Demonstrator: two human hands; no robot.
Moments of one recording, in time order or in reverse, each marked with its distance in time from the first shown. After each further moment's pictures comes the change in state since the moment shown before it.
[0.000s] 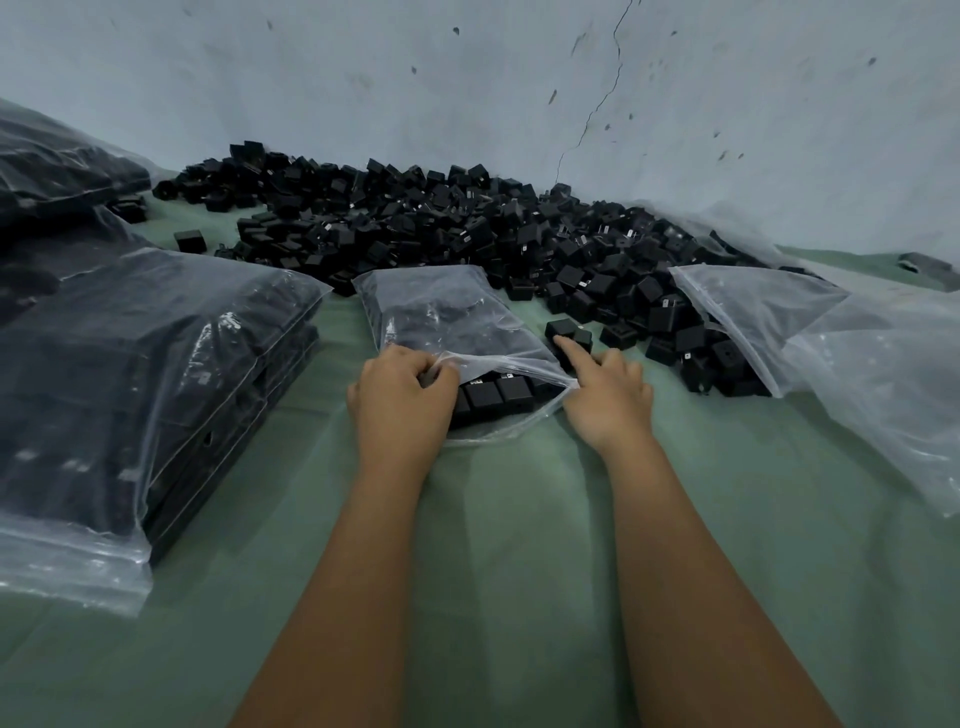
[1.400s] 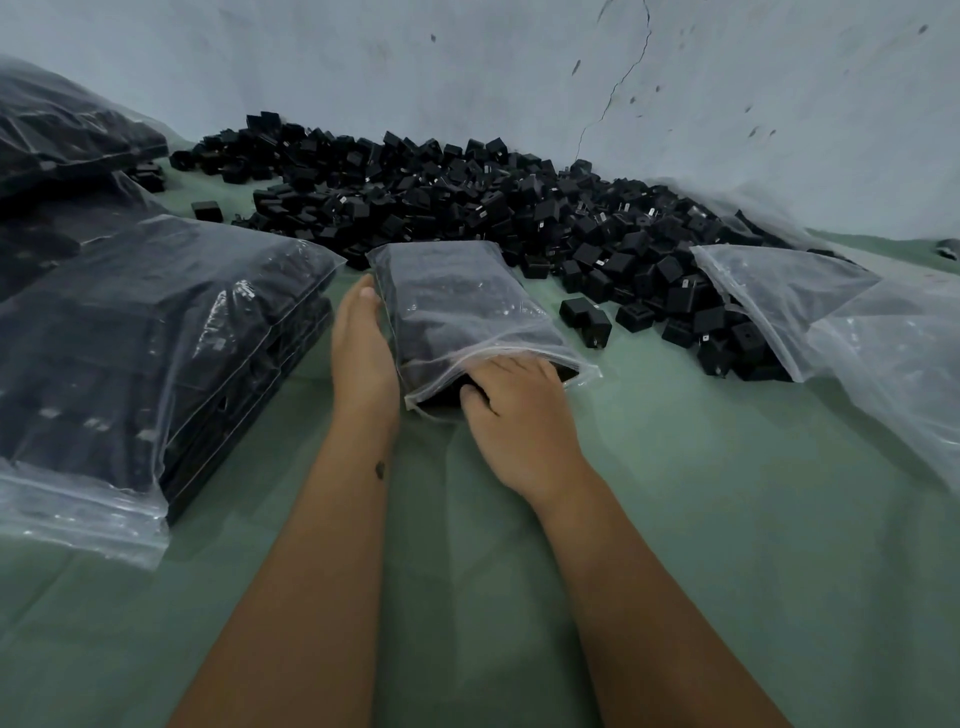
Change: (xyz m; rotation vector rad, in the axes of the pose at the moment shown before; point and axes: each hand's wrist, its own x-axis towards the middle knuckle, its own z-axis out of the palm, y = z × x) left_hand 0.021 -0.004 -0.017 -0.816 0.095 -0.454; right_hand -0.066 -0.071 0.015 0.196 0.102 -0.502
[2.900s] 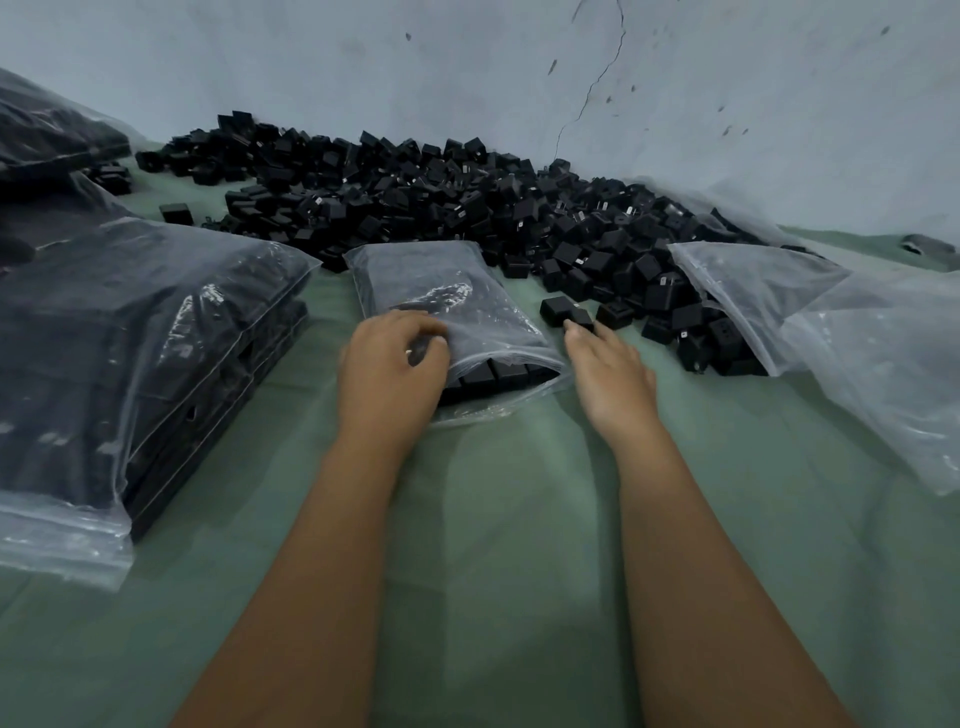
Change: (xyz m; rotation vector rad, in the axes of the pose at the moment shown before) left_hand -0.018 -0.014 0.004 0.784 -0.219 0.605; right_hand 0.016 0.093 -0.033 0.092 -0.022 0.560
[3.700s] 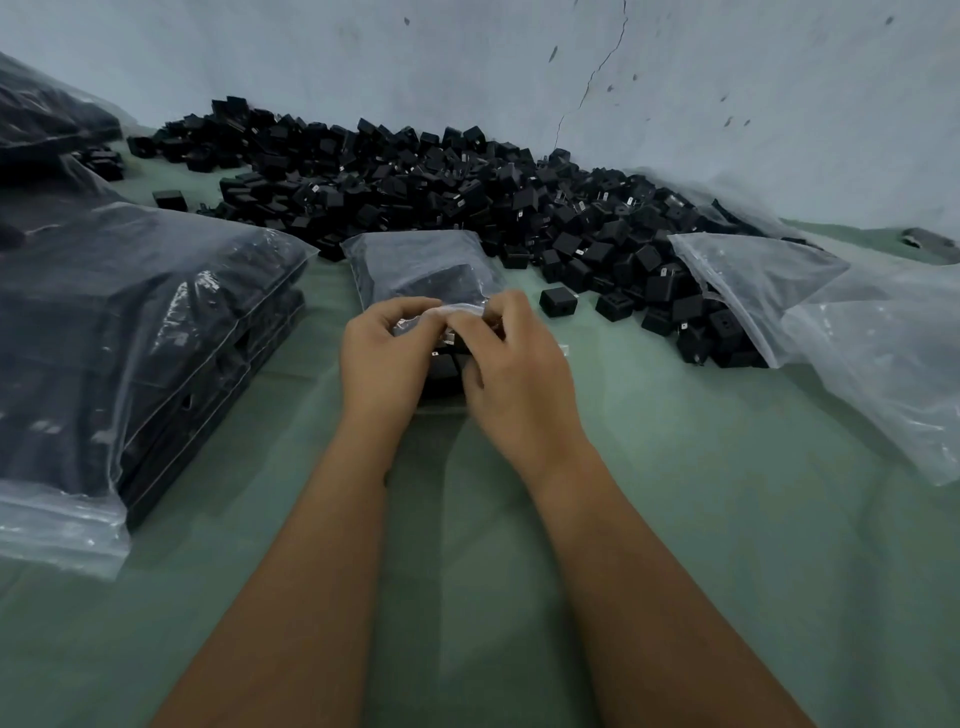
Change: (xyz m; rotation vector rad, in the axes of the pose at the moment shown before) left_hand 0.004 0.006 0.005 -0.524 0.082 -0.357; right_hand -0.051 -0.069 0.029 -0.149 0.342 -0.763
